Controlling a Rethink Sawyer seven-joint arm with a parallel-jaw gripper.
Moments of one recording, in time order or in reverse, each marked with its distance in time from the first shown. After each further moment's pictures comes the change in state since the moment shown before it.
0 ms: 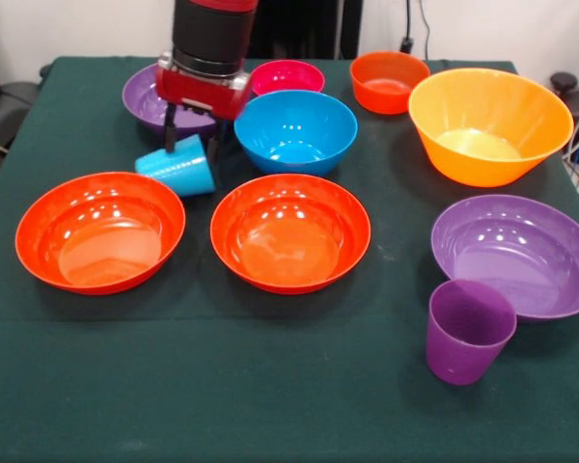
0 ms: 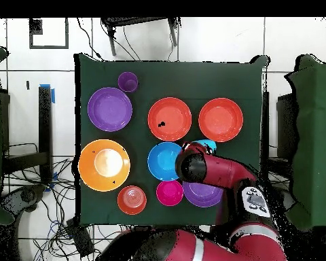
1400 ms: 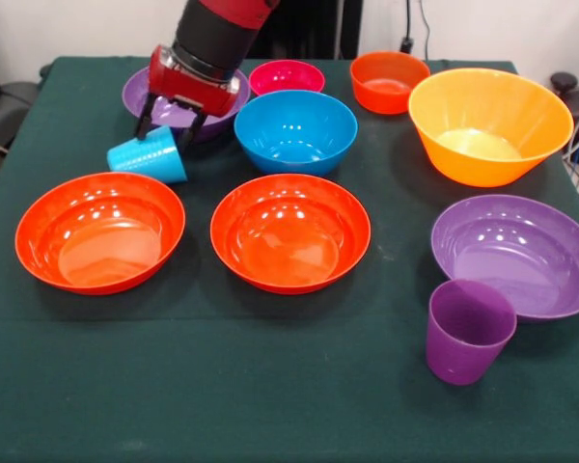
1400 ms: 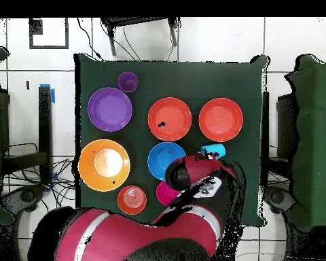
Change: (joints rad) arm 0.306 0.204 -0.344 -0.132 -0.129 -0.063 0.000
